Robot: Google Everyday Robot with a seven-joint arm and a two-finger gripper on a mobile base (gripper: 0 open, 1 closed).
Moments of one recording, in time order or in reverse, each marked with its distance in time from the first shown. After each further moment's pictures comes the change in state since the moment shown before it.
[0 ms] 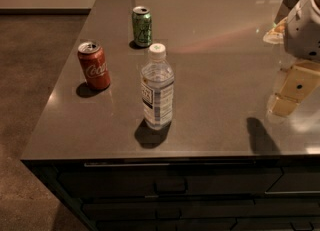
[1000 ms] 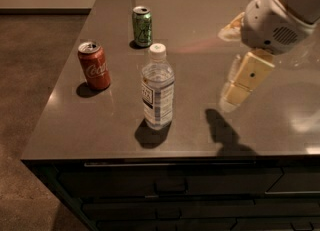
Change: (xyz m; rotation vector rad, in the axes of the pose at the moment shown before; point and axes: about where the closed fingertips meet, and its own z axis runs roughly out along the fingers) arm -0.081 0.000 0.017 -0.105 -0.253 -0.049
